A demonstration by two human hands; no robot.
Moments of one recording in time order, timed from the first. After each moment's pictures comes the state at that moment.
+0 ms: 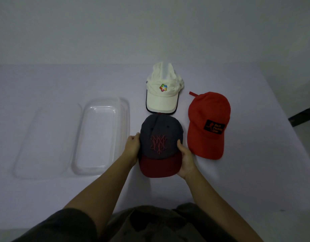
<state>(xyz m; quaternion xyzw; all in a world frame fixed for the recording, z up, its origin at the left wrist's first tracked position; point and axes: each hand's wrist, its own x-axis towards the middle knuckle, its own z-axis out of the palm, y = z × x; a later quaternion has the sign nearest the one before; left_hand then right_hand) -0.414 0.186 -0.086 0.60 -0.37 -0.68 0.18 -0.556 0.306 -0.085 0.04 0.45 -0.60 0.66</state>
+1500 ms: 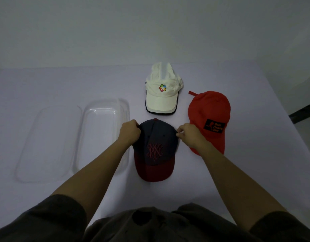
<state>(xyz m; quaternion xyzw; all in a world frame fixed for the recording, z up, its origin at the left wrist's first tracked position) -0.425 0.143 -0.034 0.58 -0.75 -0.33 0.00 -0.628 0.252 -0.058 -0.52 0.80 -0.11 0.28</state>
